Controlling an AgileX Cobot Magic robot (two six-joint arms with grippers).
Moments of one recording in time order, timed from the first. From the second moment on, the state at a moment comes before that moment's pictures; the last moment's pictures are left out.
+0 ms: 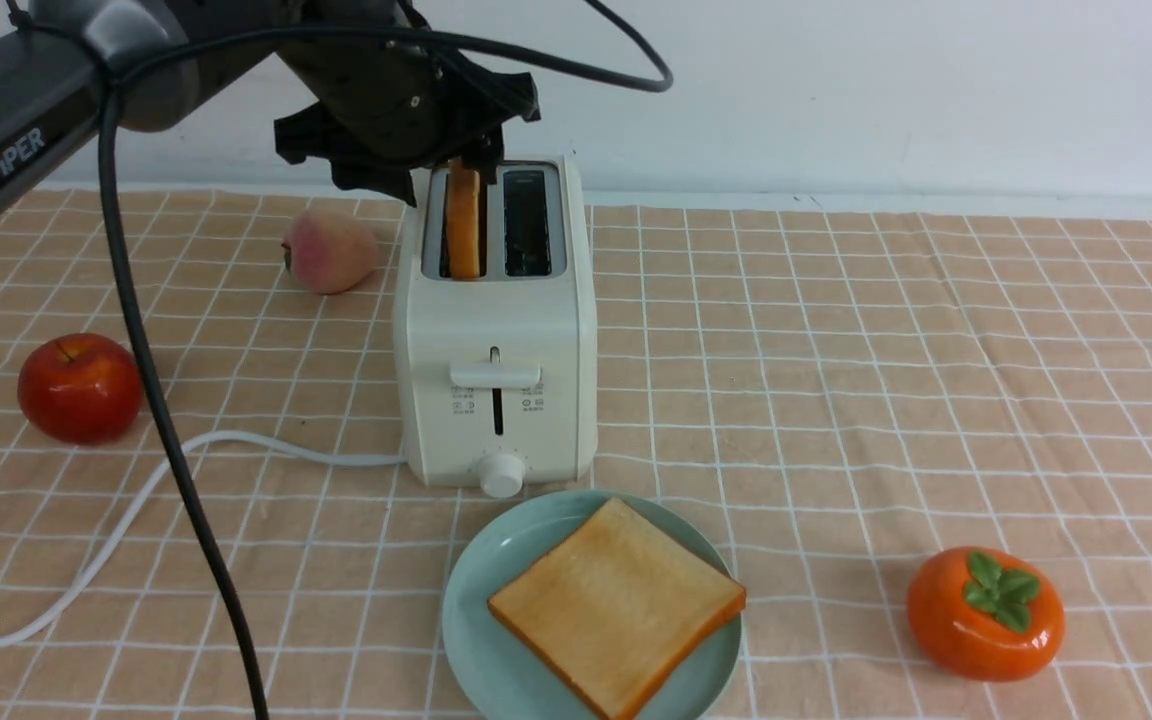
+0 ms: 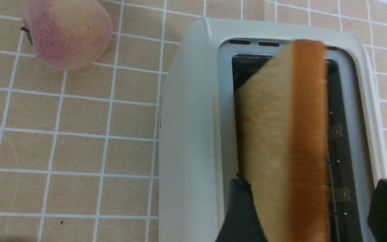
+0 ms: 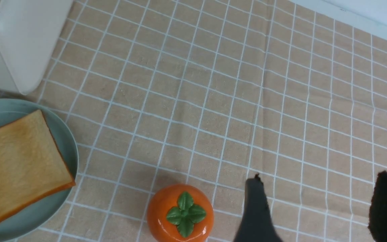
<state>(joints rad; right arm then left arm) 0.60 1.18 -1.49 -0.43 1.26 0.23 -0.37 1.98 -1.99 0.07 0.90 -0.54</state>
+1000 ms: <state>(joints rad) 0.60 1.18 -1.49 -0.43 1.26 0.25 -0.38 1.89 -2.00 0.16 0.95 -0.56</state>
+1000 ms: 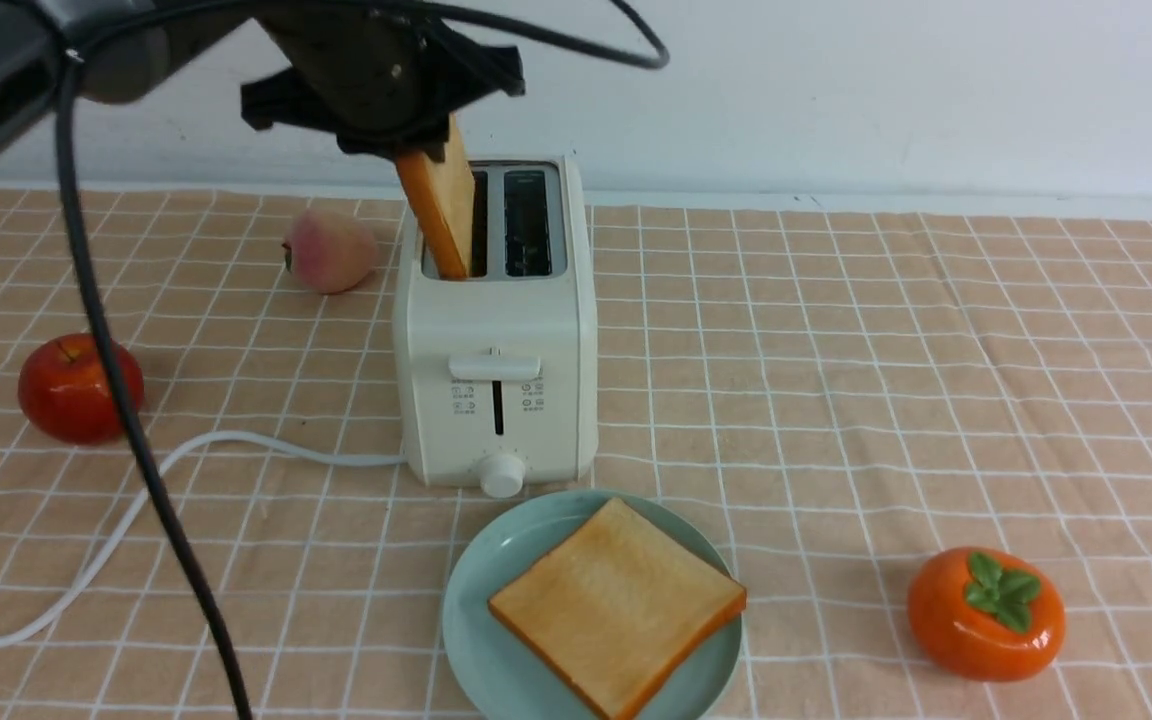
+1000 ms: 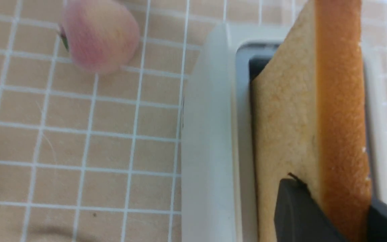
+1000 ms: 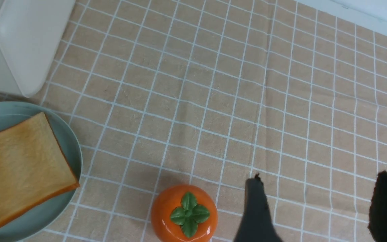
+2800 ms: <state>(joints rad) 0.60 1.18 -1.49 -0.40 1.26 0.25 -0.40 1.62 -1.12 -0.60 0.54 0.12</state>
